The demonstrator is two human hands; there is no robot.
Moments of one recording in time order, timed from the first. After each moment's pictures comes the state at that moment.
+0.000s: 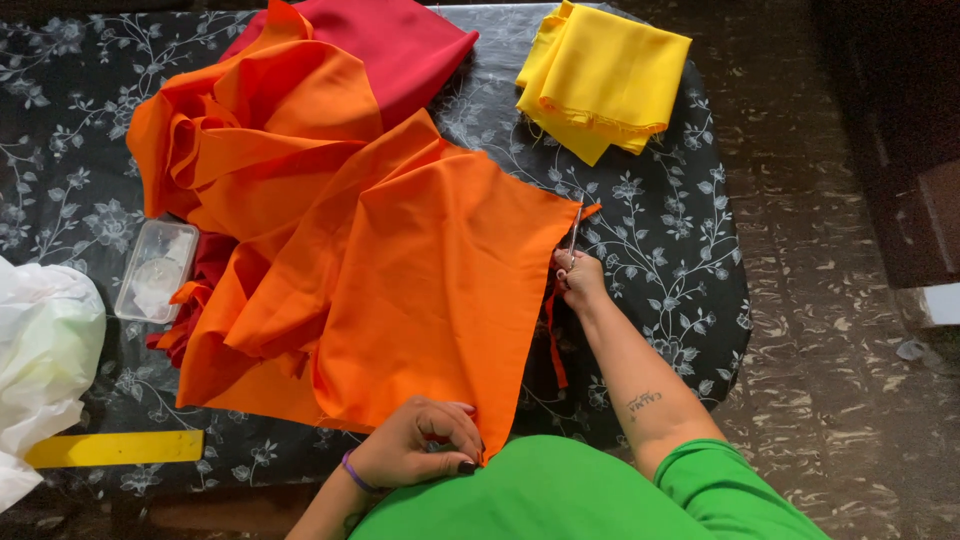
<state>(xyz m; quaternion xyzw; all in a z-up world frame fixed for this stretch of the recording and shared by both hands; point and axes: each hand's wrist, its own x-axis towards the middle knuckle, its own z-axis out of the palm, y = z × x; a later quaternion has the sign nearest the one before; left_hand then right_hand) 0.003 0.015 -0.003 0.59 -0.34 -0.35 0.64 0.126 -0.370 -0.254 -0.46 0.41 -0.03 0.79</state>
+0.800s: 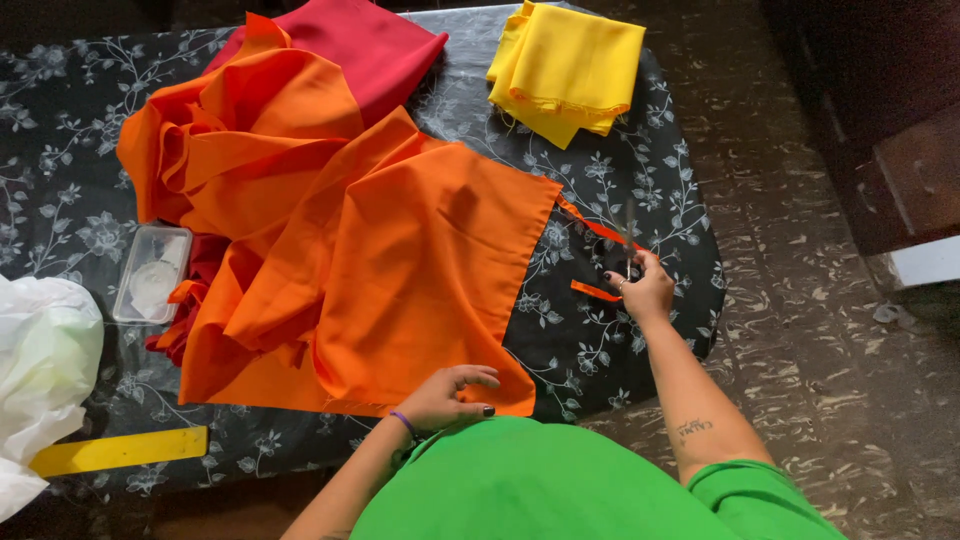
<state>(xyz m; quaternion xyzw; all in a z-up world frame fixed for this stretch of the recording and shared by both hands) -0.014 -0.008 -0.139 0.67 -0.29 -0.42 0.53 -0.024 -0.452 -0.174 -0.88 0.36 -0.11 0.29</state>
